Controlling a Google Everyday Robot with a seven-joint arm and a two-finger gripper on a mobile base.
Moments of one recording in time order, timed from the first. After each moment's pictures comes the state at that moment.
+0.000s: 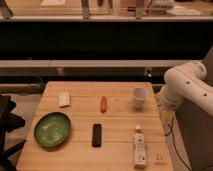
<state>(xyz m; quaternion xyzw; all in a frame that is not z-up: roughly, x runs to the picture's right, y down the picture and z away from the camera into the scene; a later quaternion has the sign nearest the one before) 0.287 0.106 0.683 -0.28 0.02 0.02 0.96</state>
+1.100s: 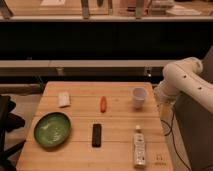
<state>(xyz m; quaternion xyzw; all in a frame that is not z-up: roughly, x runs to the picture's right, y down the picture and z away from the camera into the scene) 0.274 0.072 0.732 -0.27 0.00 0.00 0.96</state>
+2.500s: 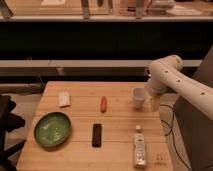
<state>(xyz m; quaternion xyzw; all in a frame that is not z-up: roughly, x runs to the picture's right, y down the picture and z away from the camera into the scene) 0.259 0.068 0.783 -0.29 -0.02 -0.05 0.96</state>
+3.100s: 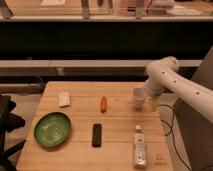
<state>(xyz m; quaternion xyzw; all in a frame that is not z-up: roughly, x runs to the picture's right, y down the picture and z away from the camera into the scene) 0.256 0.072 0.800 -0.29 -0.02 -0.07 0.95</state>
